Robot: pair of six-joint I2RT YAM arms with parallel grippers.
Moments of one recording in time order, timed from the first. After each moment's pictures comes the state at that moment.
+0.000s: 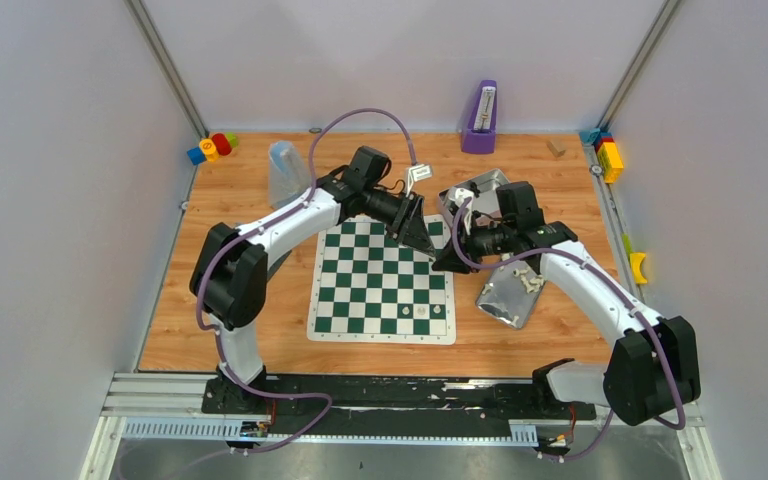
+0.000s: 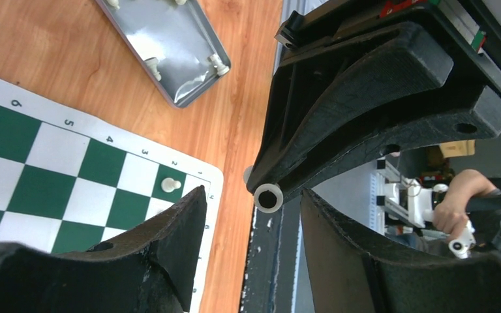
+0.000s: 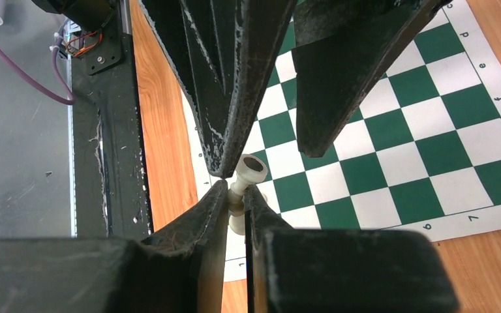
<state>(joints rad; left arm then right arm) -0.62 1.84 1.47 -0.40 1.06 -0.19 0.36 1.28 0.94 -0.45 -0.97 -0.37</state>
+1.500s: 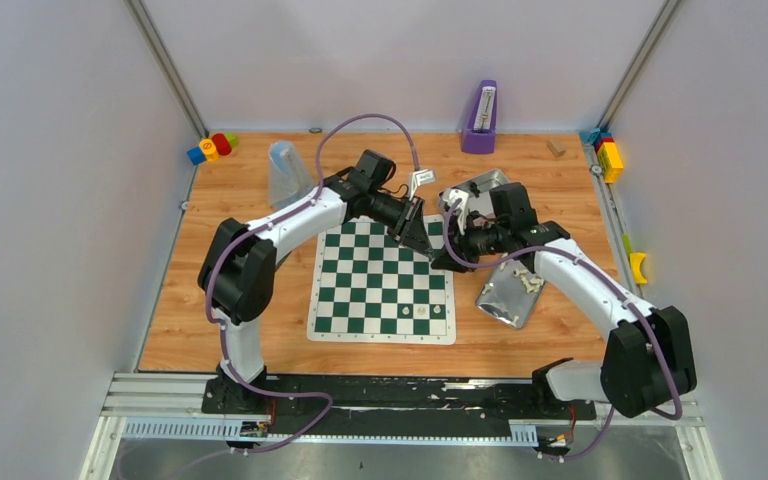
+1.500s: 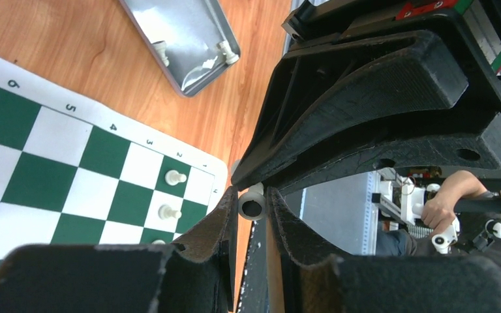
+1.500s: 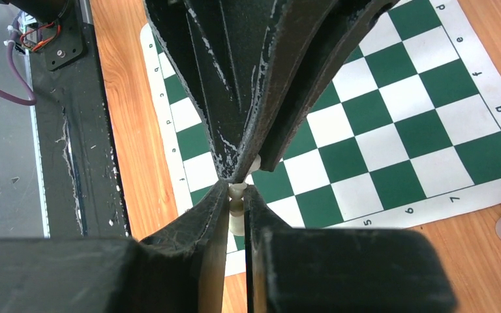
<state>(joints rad) -0.62 1.90 1.49 -0.43 1.06 -0.20 0.37 1.31 0.93 -0.42 -0.86 -0.36</state>
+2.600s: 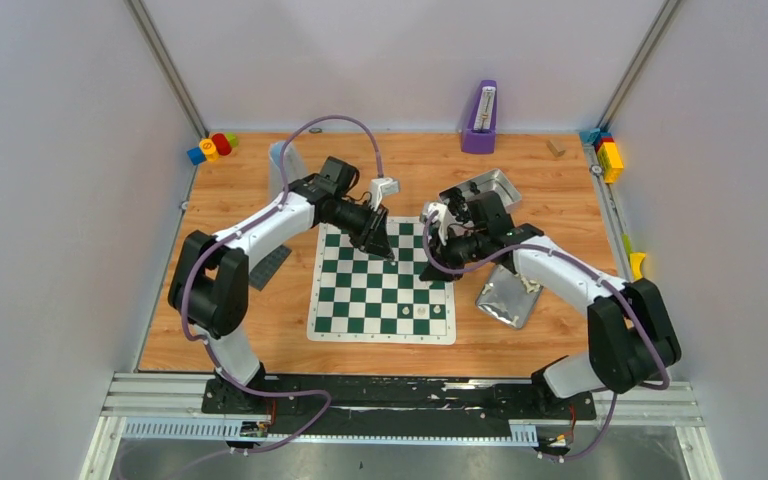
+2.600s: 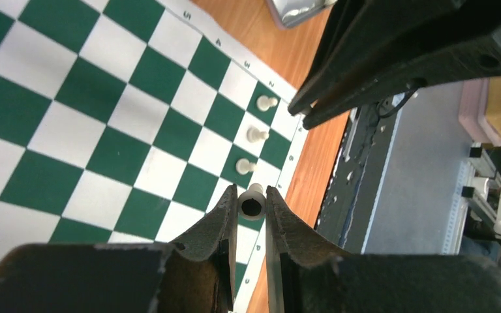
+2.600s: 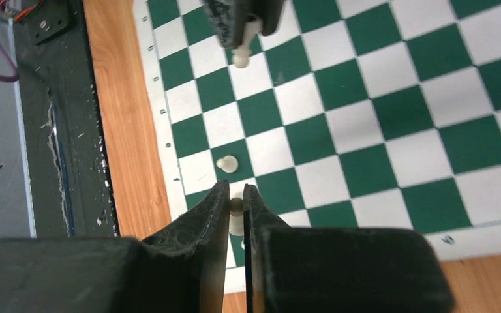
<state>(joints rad) -0.49 1.75 1.33 -0.58 0.91 0.09 0.44 1.45 0.93 -0.36 -0.82 -0.36</state>
